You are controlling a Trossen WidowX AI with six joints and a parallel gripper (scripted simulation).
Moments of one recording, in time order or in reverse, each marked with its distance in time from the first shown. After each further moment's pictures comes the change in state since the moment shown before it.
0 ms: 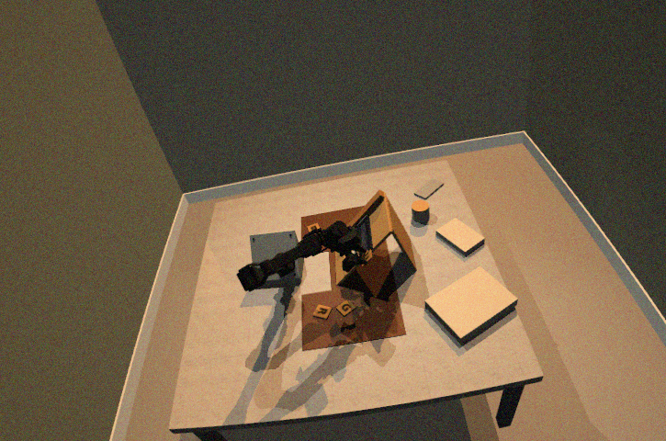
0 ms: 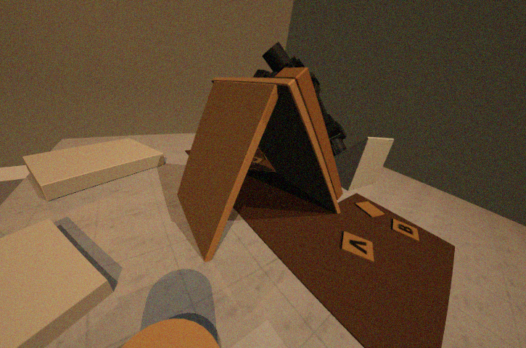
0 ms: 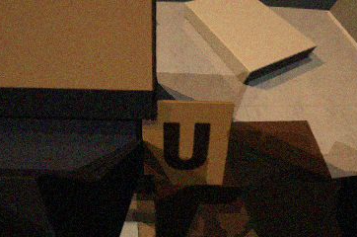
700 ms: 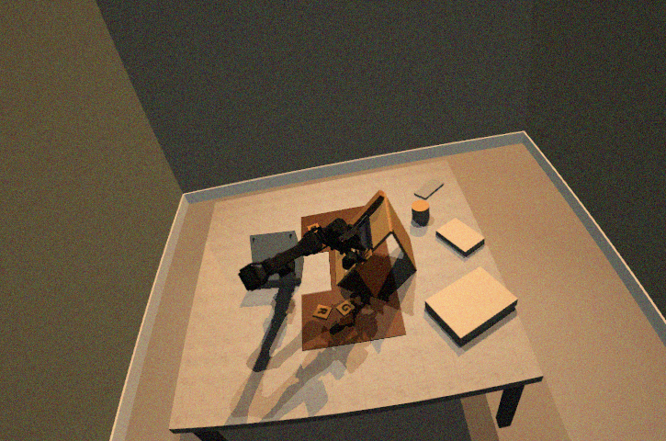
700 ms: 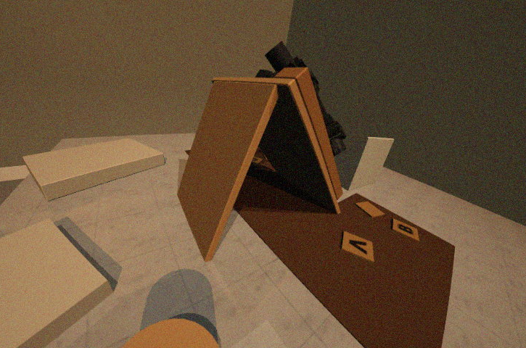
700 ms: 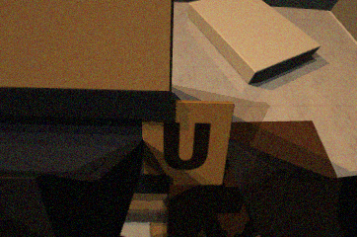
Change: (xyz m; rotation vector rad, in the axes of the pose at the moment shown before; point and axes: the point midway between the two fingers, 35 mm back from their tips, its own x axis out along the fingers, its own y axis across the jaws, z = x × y) arm 0.000 0.011 0.000 0.000 0.000 0.000
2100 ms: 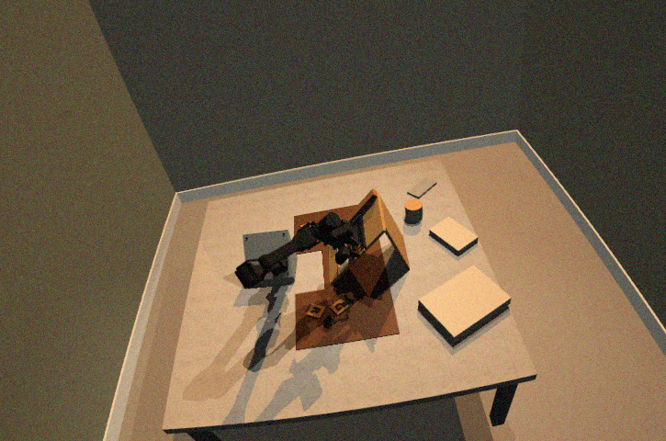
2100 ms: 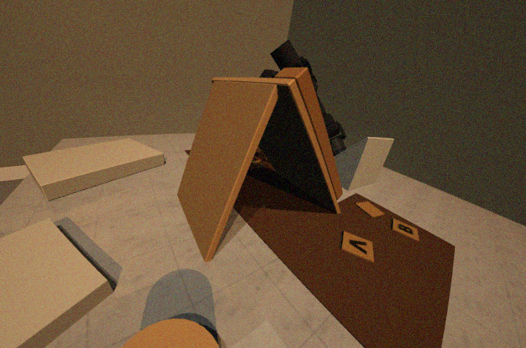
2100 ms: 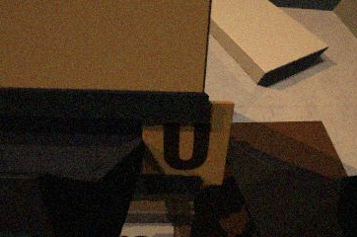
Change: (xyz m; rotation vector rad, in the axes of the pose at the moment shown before) arm 0.000 0.021 0.000 0.001 0.000 0.001
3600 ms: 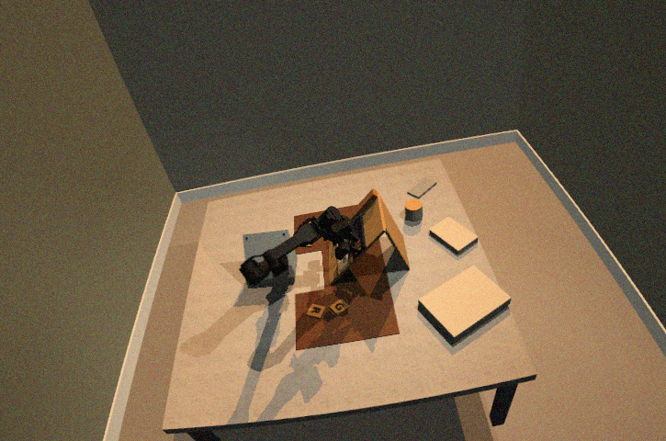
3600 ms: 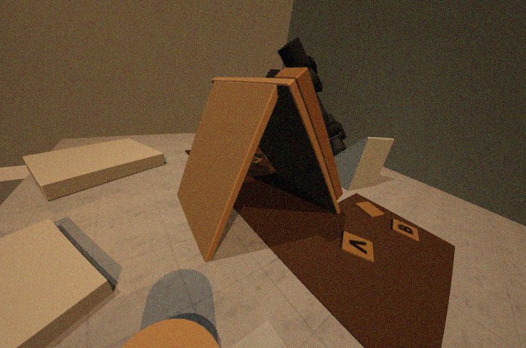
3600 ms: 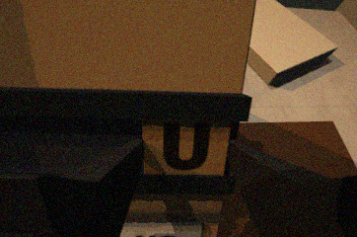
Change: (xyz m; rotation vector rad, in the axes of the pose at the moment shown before) arm 0.000 0.025 0.000 0.001 0.001 0.001
